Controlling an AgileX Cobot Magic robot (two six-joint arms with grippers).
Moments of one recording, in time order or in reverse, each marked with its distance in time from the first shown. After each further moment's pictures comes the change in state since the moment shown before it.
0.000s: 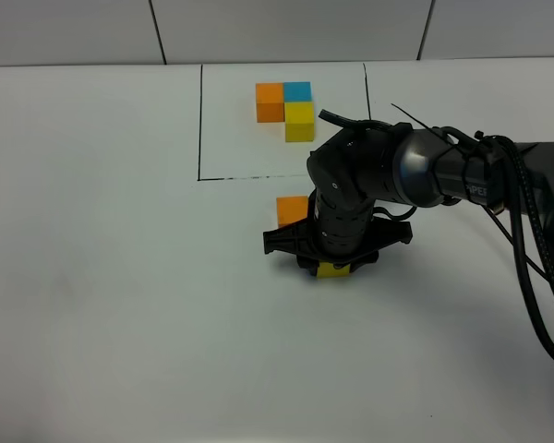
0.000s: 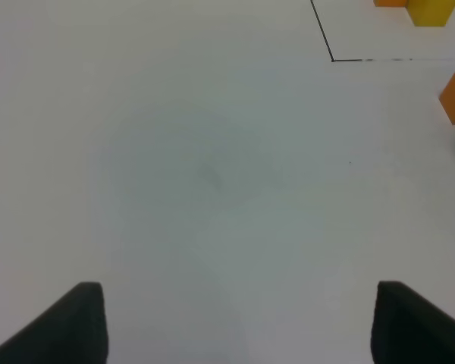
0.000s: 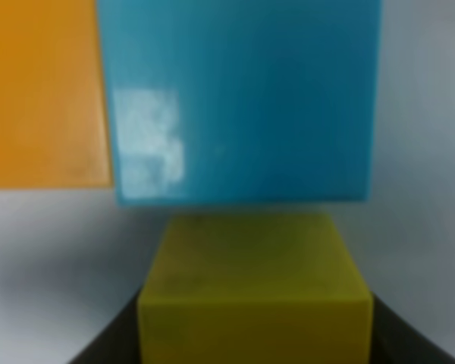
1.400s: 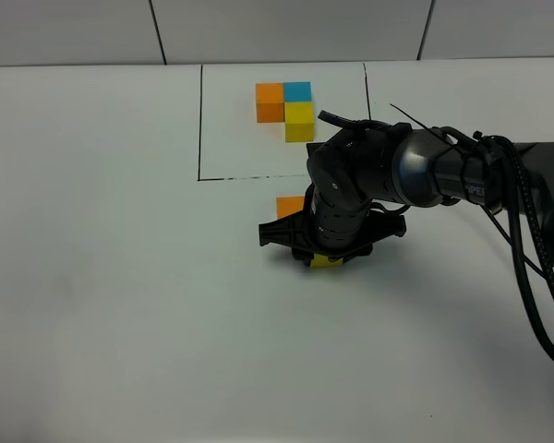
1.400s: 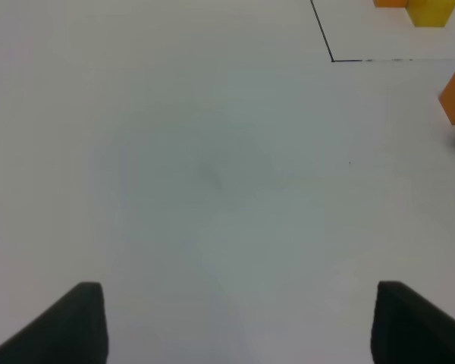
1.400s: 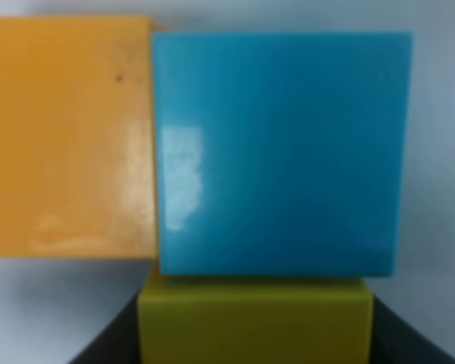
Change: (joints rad) left arm 0.000 0.000 0.000 0.000 0.000 -0.001; right arm -0.001 0.009 -0.003 -0.012 -0.064 0.000
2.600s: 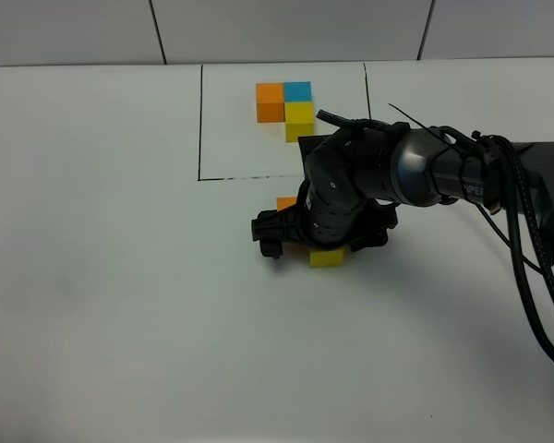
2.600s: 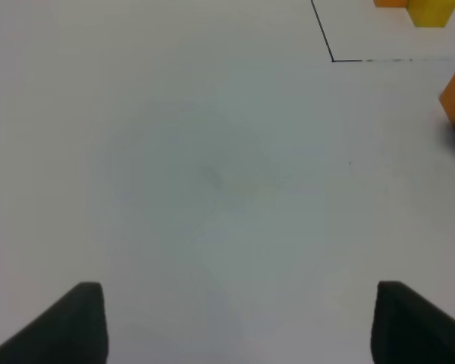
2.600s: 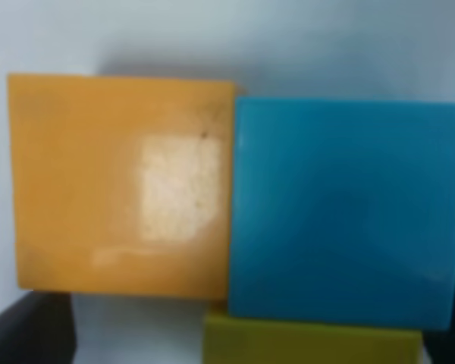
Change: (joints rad) left arm 0.000 0.000 0.000 0.000 0.000 -0.001; right arm 0.000 -0.001 -0.007 0.000 -0.051 -0.042
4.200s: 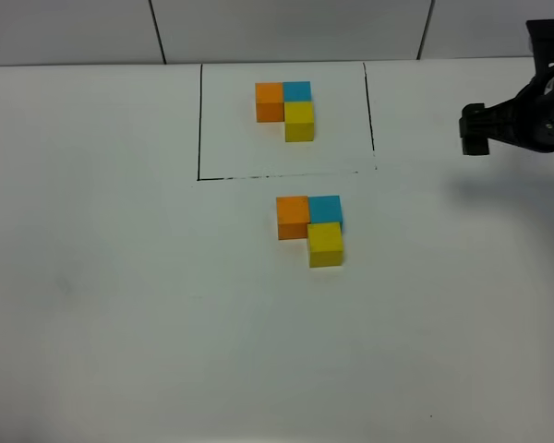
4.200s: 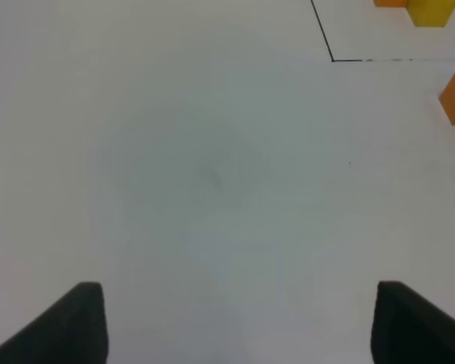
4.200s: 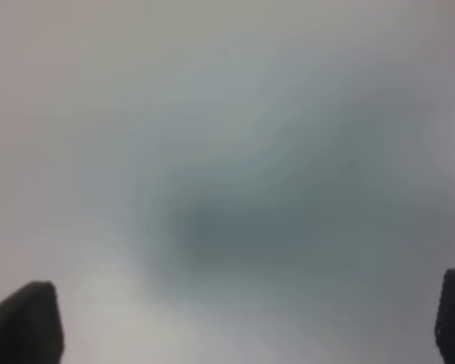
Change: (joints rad) left arm 0.000 0.000 0.000 0.000 0.000 0.000; right arm -0.555 -0.365 0.181 0.027 -0.062 -0.512
